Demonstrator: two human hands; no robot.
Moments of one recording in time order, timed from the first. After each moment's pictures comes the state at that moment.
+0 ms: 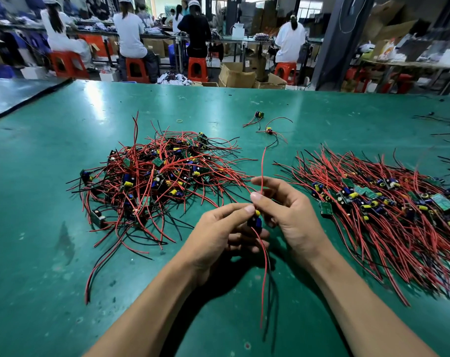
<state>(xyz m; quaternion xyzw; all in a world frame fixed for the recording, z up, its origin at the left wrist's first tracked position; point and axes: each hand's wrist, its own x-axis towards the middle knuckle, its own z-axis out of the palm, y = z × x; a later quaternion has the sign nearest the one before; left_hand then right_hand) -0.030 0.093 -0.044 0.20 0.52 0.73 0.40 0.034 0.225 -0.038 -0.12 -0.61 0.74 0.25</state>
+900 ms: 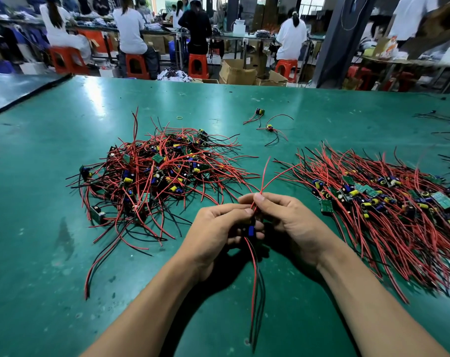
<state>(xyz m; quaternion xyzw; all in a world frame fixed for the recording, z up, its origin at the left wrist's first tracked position) -0.030 0.096 -0.048 0.19 0.57 0.73 0.34 0.042 0.232 -0.038 -0.12 -0.58 0.80 0.05</state>
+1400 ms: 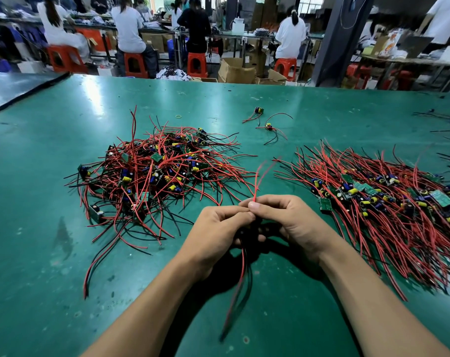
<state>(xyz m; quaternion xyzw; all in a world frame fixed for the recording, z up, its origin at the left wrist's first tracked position) -0.028 0.097 -0.050 0.22 0.58 0.70 0.34 0.047 0.237 -0.038 -0.12 -0.65 0.74 0.04</state>
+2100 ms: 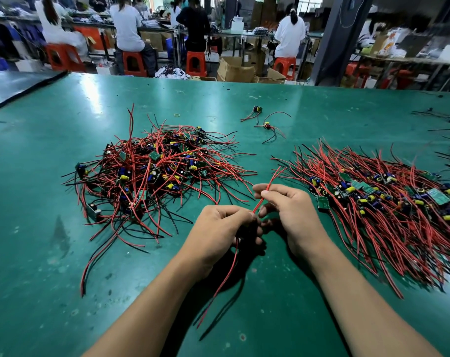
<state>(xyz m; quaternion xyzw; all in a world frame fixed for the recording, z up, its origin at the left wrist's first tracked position) -0.023 0.099 -0.045 0.22 0.62 0.68 0.33 0.028 0.240 -0.049 -0.25 -0.63 0.70 0.23</state>
